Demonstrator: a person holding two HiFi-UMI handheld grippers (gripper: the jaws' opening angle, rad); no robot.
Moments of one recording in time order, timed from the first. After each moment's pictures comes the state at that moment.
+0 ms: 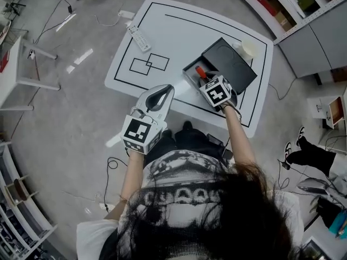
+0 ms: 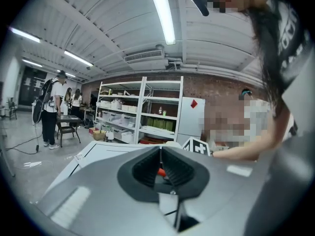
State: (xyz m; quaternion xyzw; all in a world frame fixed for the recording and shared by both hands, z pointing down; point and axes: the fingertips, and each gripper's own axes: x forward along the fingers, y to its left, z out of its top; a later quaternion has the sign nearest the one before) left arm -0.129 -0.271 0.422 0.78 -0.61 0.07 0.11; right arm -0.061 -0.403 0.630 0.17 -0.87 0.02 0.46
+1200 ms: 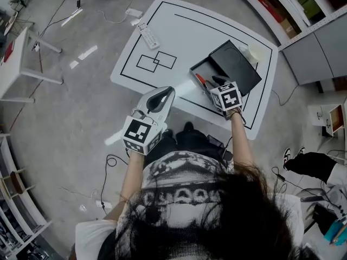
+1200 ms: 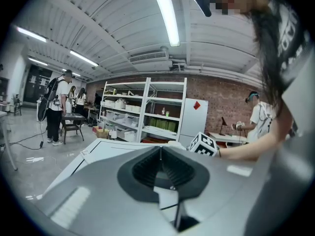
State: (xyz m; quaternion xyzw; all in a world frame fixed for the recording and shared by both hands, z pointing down) left arm -0.144 -0.244 0.422 0.77 -0.63 0.05 0.12; right arm -0.053 -0.383 0.609 0.20 -0.89 0.10 0.40
